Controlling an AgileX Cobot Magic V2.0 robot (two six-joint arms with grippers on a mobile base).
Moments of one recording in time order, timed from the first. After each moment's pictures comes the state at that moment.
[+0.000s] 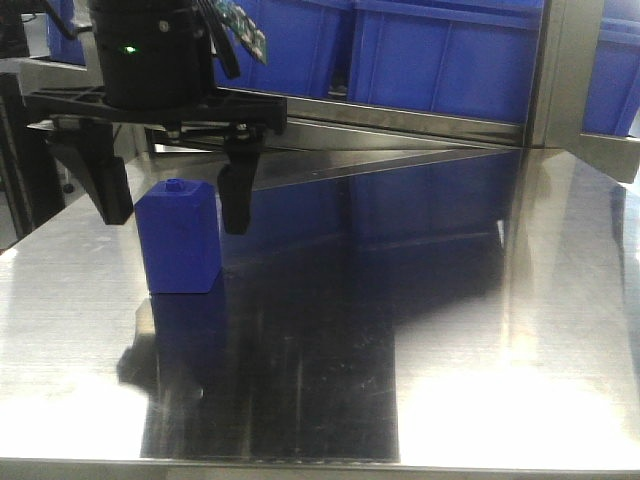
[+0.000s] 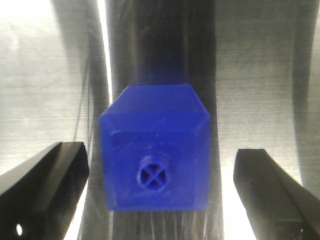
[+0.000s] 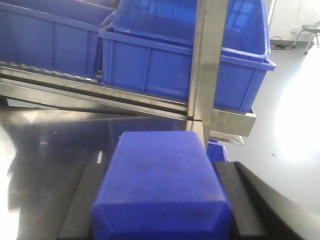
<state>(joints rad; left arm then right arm) -0.61 1.89 -1.57 0.09 1.22 -0.53 0.06 0.36 -0.42 0.00 0.20 0.02</state>
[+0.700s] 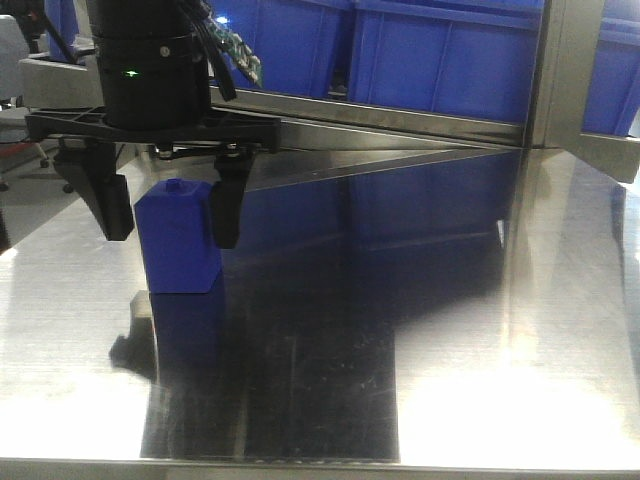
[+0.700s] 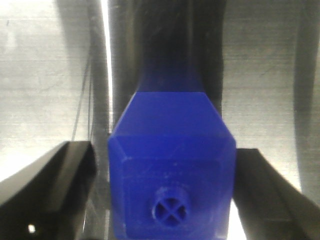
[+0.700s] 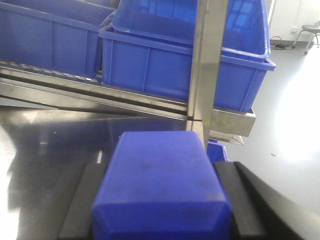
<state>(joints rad) -0.58 1.92 -1.58 0.08 1.22 -0.53 0.06 0.36 -0.42 0.00 0.20 0.02</state>
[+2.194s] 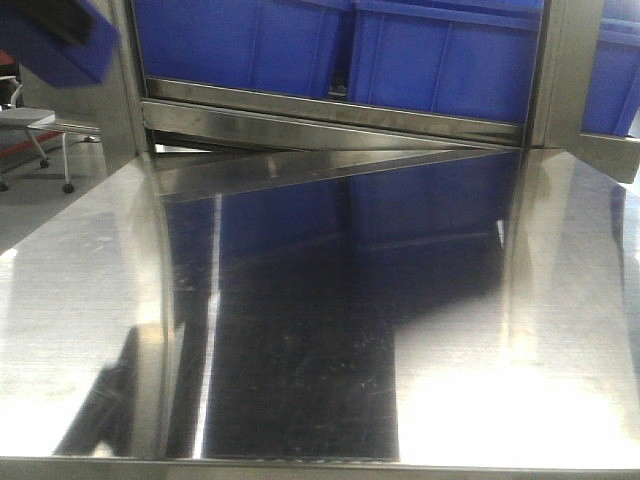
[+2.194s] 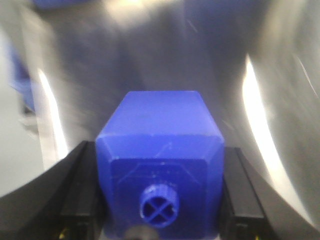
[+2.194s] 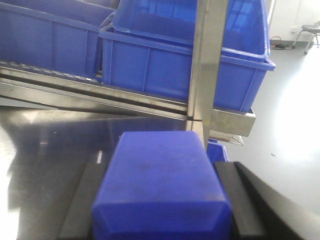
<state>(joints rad) -0.30 1.18 -0.92 -0.16 0.40 0.14 0.06 0.36 -0.42 0.00 0.20 0.02</state>
